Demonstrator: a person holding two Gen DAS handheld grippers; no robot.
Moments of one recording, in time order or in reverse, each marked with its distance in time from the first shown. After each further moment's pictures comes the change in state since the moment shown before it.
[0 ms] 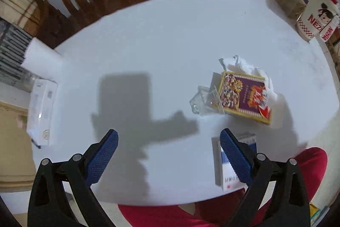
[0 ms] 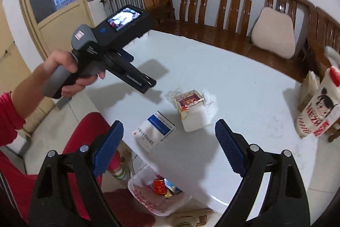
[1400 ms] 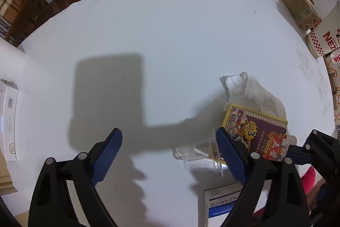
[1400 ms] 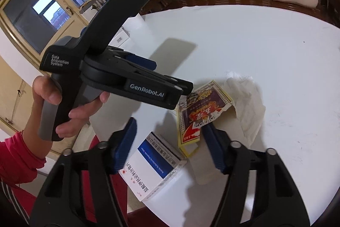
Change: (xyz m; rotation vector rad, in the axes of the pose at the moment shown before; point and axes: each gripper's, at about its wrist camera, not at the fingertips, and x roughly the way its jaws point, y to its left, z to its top) left arm 0.073 -0.003 0.041 -0.058 0.043 -0.144; right arm 0.127 -0.034 0.002 0.262 0.104 0.249
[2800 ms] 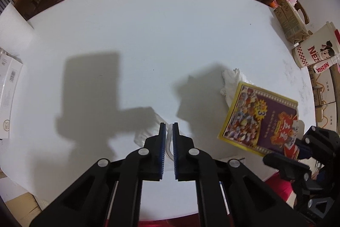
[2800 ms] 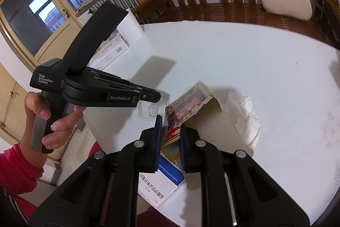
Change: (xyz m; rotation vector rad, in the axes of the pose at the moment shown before) left arm -0.037 0.030 -0.027 -0.092 -0.013 -0.108; right arm -0.017 0.023 0.018 -0.037 -0.049 -0.087
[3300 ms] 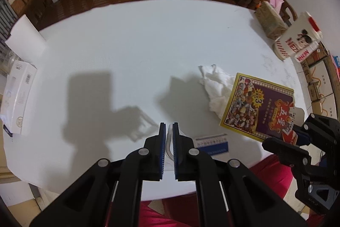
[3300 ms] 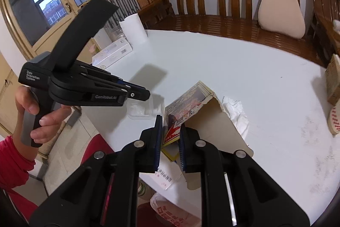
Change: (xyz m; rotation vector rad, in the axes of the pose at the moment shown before) left arm -0.060 -0.021 -0.041 0.066 -0.088 0.008; right arm -0.041 0.041 -0.008 -0.083 -0.038 -0.082
